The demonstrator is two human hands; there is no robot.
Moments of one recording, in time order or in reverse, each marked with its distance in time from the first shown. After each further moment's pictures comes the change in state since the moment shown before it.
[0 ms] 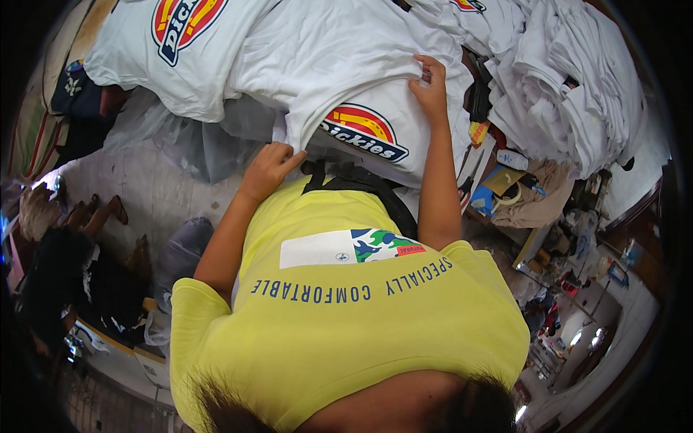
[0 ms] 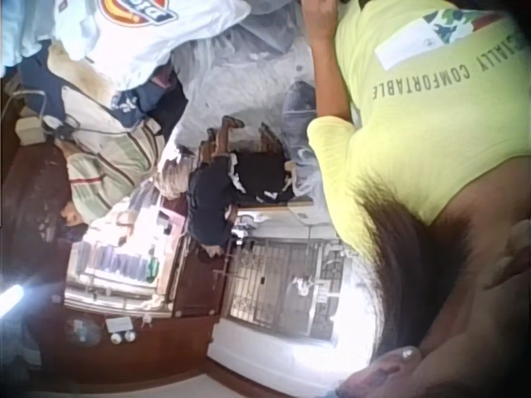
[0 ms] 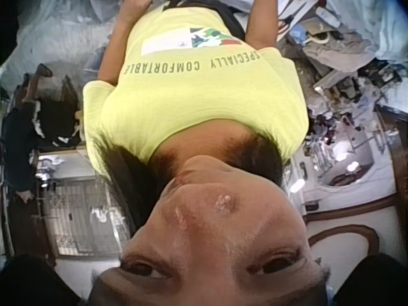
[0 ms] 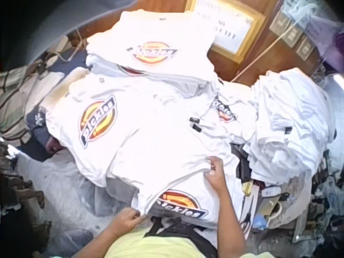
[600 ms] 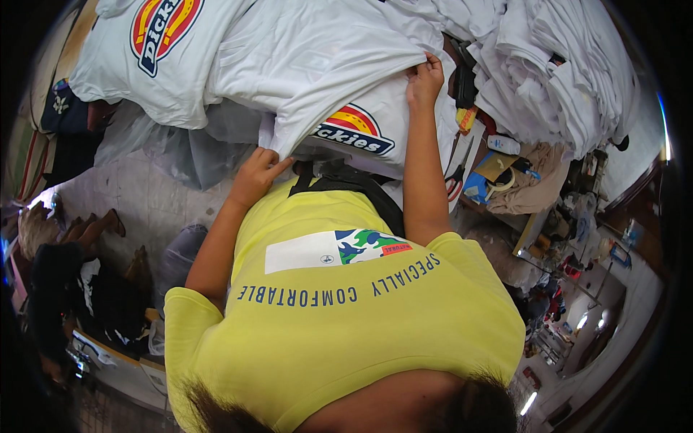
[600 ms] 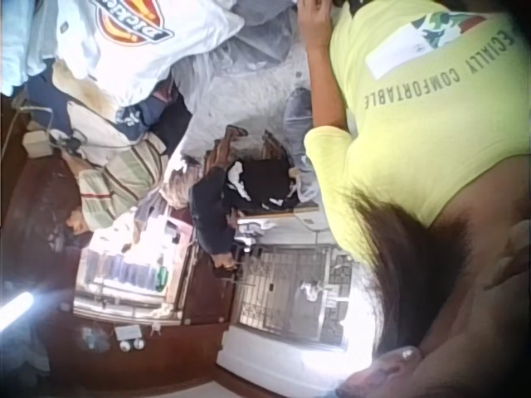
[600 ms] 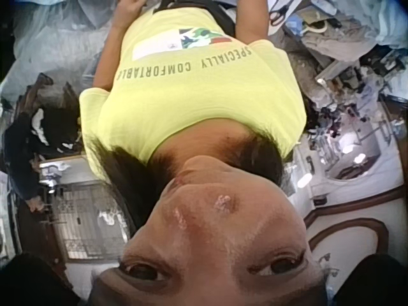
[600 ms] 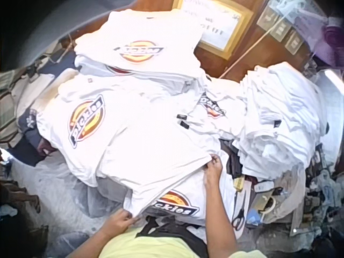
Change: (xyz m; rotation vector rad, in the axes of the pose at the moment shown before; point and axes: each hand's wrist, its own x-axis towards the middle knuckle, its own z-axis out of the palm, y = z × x) left_hand -0.004 0.006 0.007 -0.024 -0.056 -0.019; right_hand 0.006 0.034 0.006 0.951 0.486 0.401
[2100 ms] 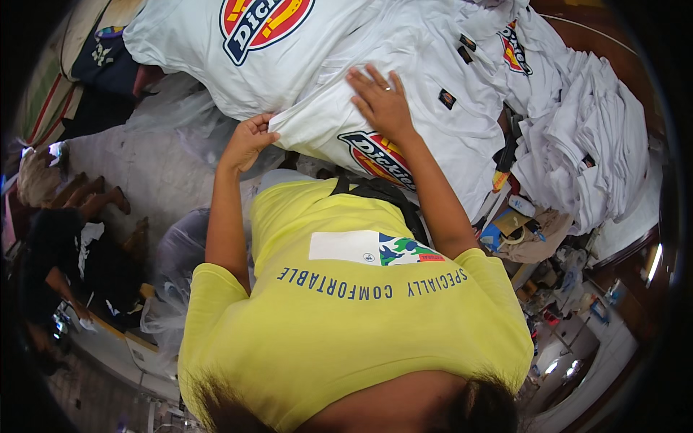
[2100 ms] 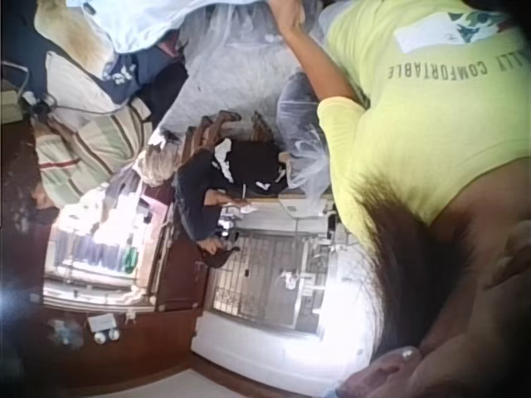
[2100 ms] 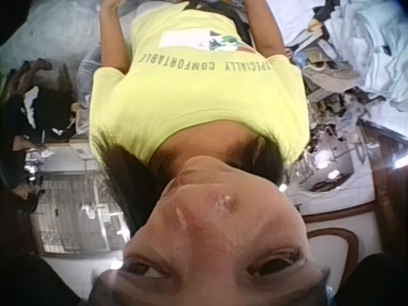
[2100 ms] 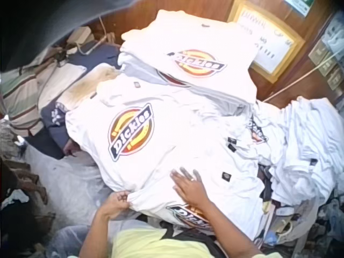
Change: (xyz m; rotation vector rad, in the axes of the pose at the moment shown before) left_hand -0.012 -0.130 -0.095 -1.432 0.241 -0.957; right_hand -0.090 0.054 0.178 -1.483 -1.088 -0.849
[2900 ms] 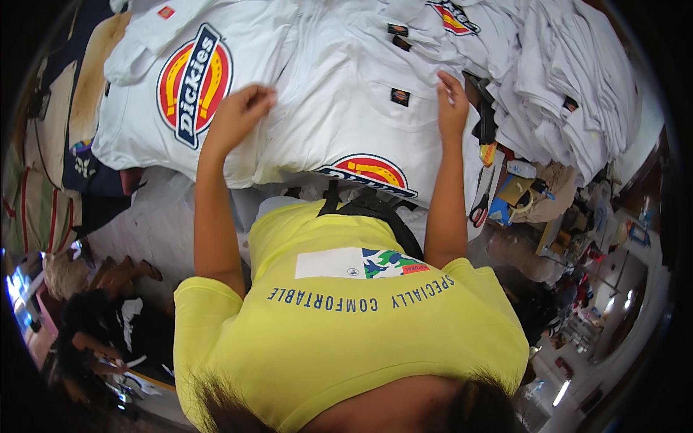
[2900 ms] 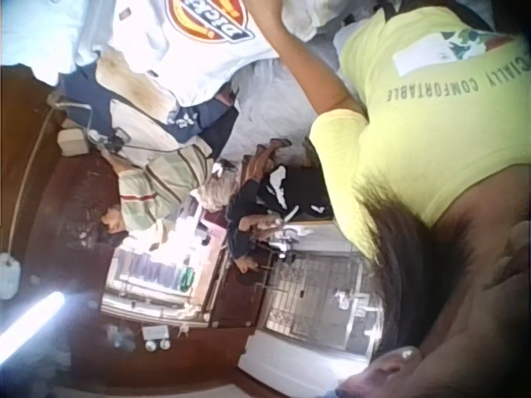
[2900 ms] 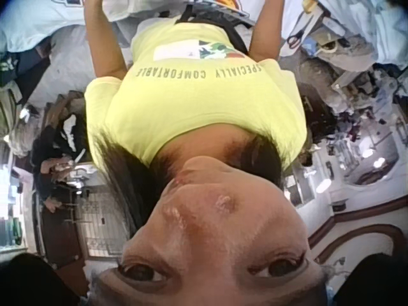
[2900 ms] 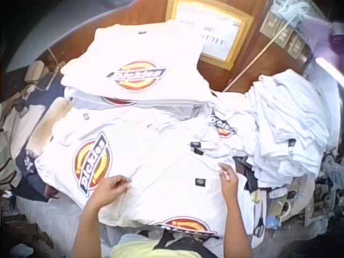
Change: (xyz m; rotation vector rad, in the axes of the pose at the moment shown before) left_hand 0.102 0.128 0.108 0.991 -0.163 0.316; right_hand -0.088 0.129 -0.073 0.543 0.749 0.759
